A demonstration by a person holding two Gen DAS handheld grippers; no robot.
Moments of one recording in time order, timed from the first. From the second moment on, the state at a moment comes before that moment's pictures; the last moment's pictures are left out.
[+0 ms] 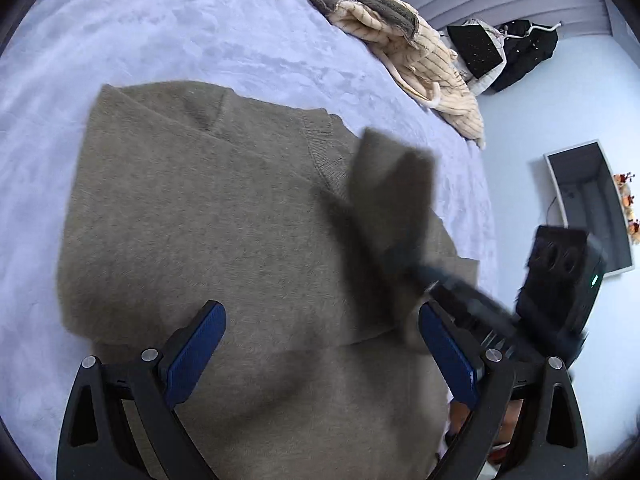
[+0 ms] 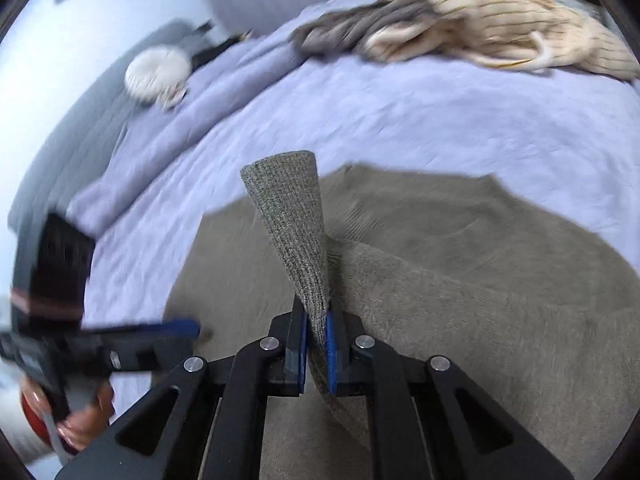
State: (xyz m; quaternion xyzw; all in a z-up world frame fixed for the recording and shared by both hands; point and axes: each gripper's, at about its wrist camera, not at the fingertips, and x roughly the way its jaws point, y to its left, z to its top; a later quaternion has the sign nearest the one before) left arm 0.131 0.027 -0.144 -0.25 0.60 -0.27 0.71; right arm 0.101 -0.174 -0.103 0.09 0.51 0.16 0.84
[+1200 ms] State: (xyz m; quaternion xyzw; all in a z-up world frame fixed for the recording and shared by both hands) left arm 0.158 0.044 -0.153 -0.21 0.60 -0.20 0.74; right arm -0.045 -0.388 -0.159 0.55 0.42 -0.03 0.72
